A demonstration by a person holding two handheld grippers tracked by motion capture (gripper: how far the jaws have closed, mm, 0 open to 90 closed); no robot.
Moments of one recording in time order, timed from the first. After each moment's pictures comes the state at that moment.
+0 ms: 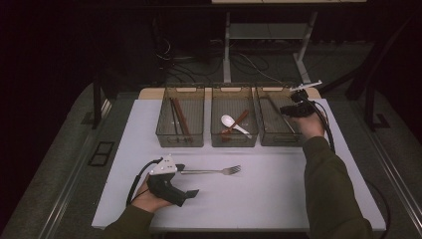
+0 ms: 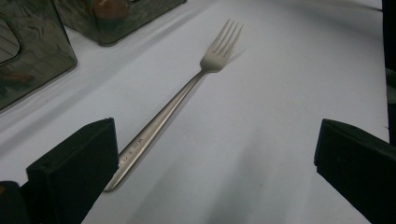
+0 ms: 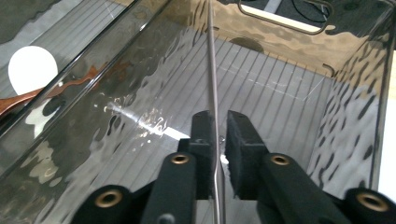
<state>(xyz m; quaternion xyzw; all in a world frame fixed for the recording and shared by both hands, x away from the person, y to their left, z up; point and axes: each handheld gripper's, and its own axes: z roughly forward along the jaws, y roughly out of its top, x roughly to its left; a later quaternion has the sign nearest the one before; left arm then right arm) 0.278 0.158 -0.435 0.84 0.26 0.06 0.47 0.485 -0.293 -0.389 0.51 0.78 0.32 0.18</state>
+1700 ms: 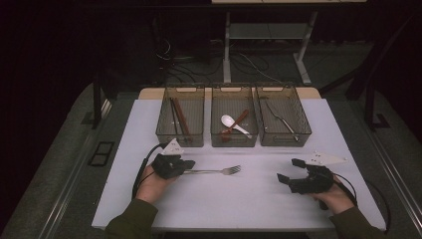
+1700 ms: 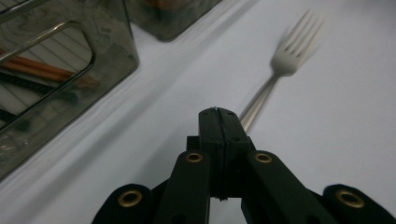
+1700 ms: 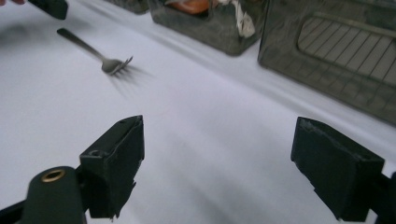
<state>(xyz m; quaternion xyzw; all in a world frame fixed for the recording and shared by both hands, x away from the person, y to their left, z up) 0.327 0.147 -0.429 0.87 0.29 0.10 0.38 0.273 -0.293 -0.435 0.39 0.79 0.45 0.14</state>
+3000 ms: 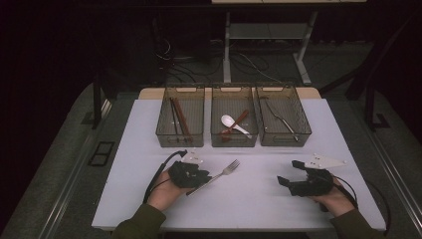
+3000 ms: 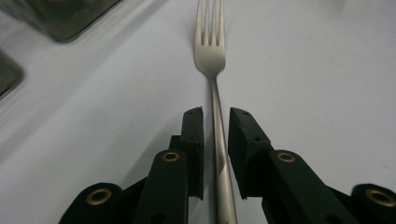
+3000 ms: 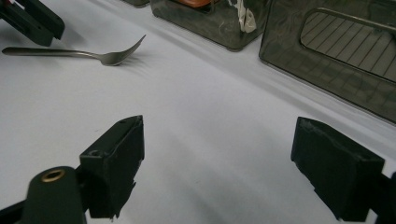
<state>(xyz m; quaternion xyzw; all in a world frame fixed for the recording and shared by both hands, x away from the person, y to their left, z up) 0.308 0.099 -0.433 0.90 0.24 0.04 0.36 0.269 -0.292 -0.438 0.39 0.80 0.44 0.15</state>
